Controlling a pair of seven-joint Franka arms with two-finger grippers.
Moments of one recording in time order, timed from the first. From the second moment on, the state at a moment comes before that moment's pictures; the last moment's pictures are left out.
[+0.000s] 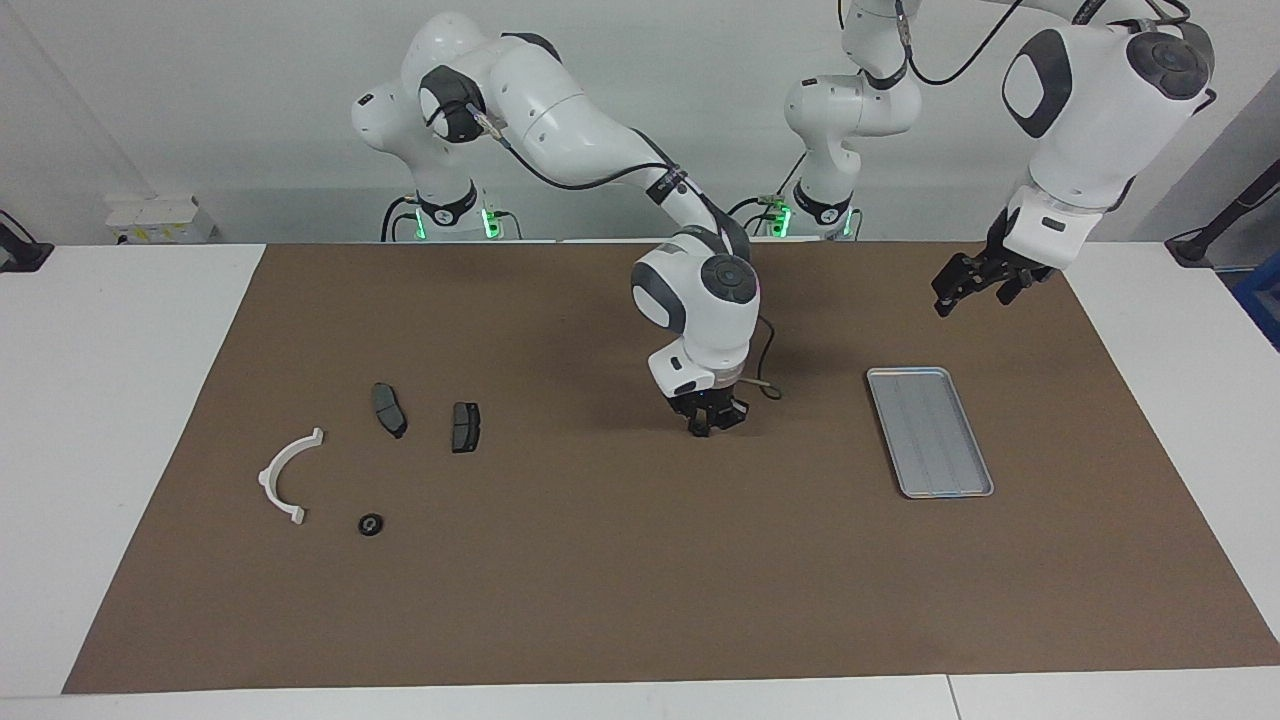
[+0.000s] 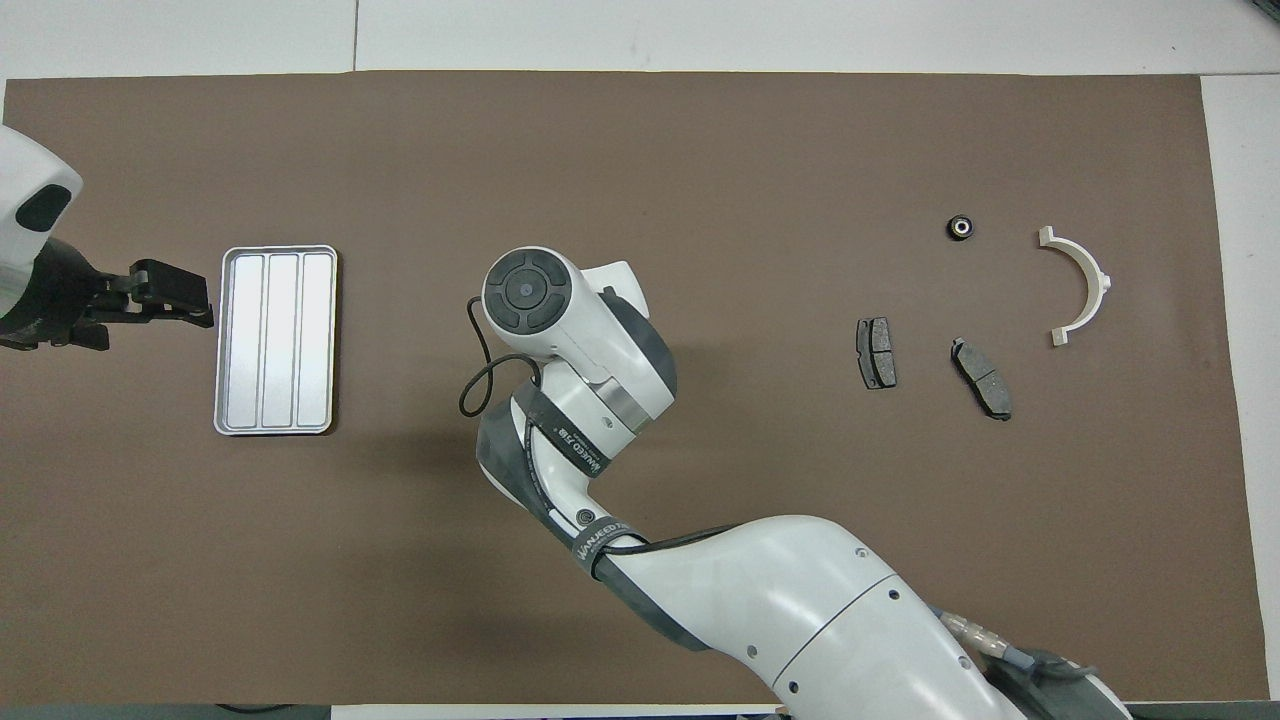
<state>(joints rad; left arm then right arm) -0.08 -0.01 0.02 -1.72 -0.02 1.67 -0.19 0.70 0.78 -0.03 -1.24 -0.03 2.02 1.10</state>
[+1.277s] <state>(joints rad) -0.08 -0.01 0.02 -1.72 -0.02 1.67 -0.19 0.13 0.63 -0.03 -1.53 -0.03 2.24 -0.03</state>
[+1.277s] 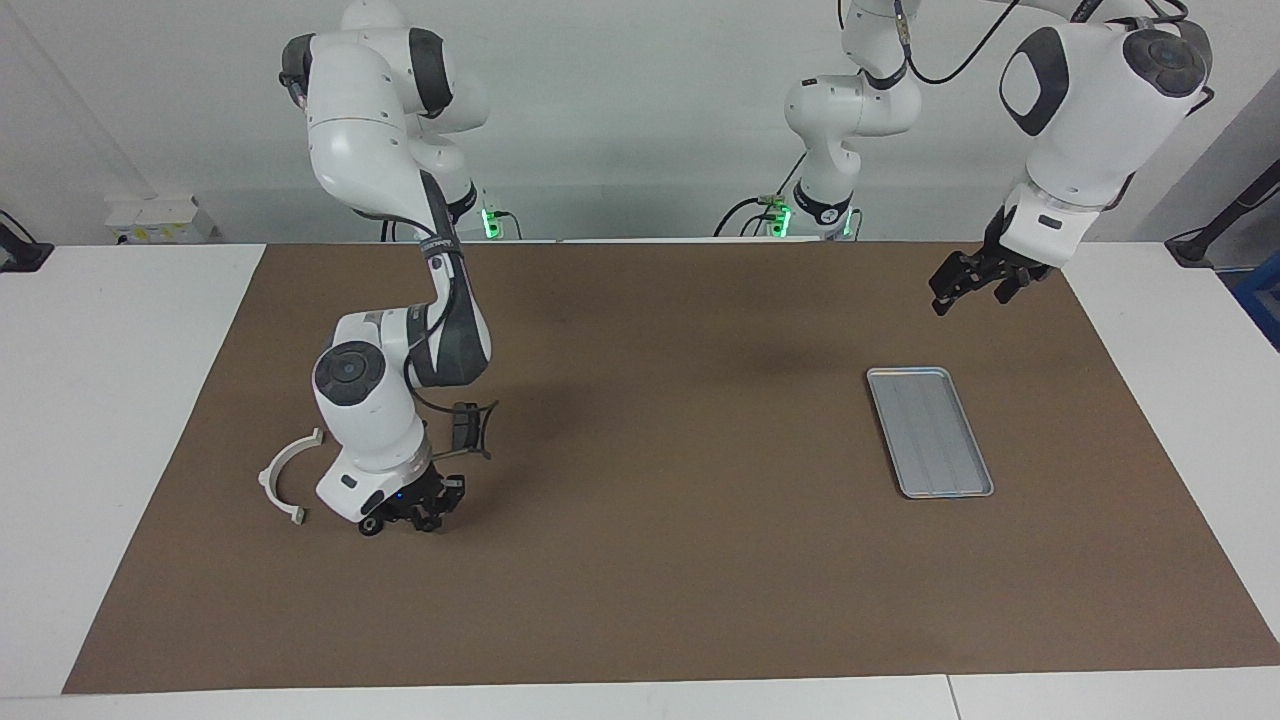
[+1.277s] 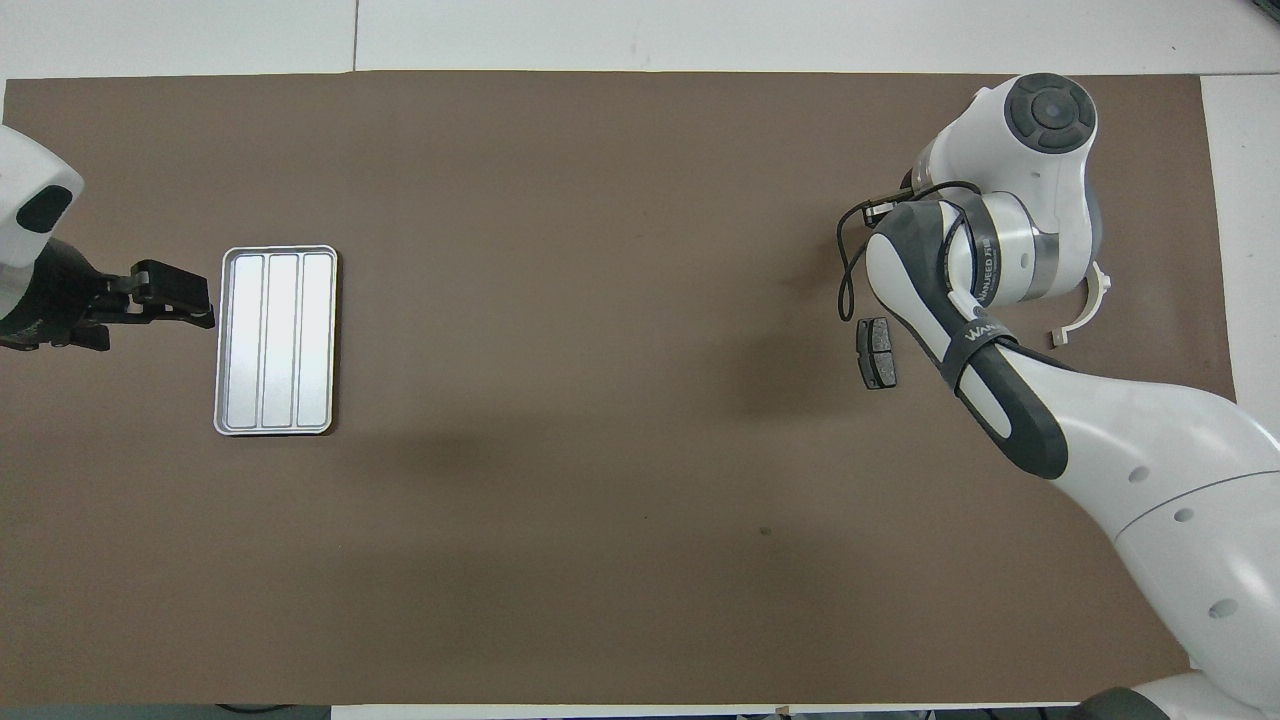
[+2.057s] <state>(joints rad) -0.08 -0.01 0.02 -1.72 -0.02 1.67 -0.19 0.13 0.61 -0.02 -1.57 -0.03 2.29 -0.03</state>
